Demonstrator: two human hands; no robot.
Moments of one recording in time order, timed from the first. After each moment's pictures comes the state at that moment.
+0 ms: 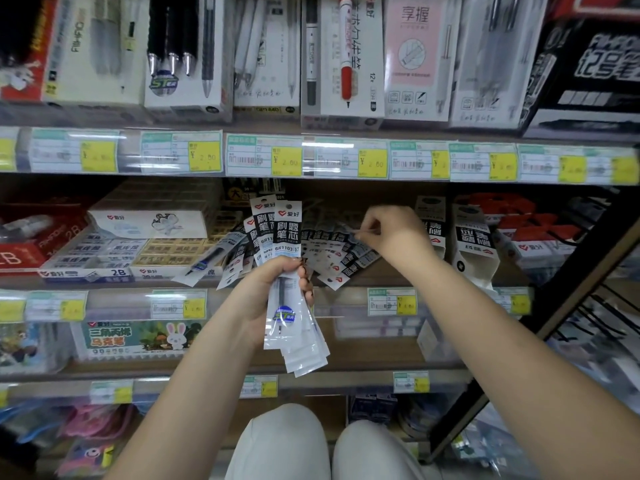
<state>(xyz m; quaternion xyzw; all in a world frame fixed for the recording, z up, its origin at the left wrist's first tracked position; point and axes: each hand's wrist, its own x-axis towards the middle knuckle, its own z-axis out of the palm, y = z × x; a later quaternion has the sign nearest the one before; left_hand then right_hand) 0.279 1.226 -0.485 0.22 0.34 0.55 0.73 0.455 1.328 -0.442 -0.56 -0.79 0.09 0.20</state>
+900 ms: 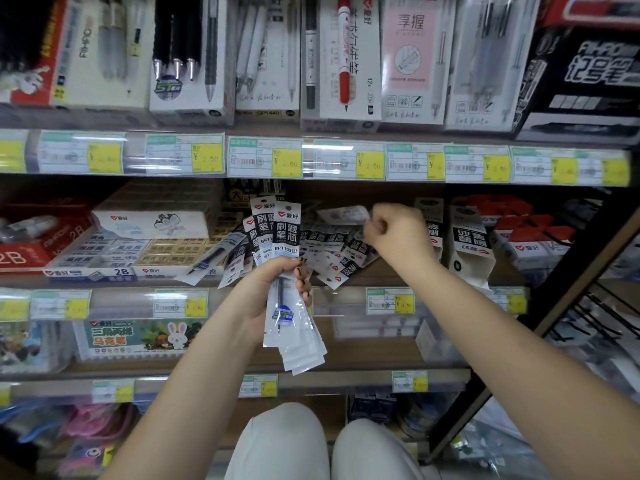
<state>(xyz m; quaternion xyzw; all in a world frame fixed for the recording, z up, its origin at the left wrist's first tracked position) 0.279 1.224 -0.484 0.23 0.33 0.55 0.73 0.463 1.319 -0.454 -0.47 -0.79 0.06 0.38</state>
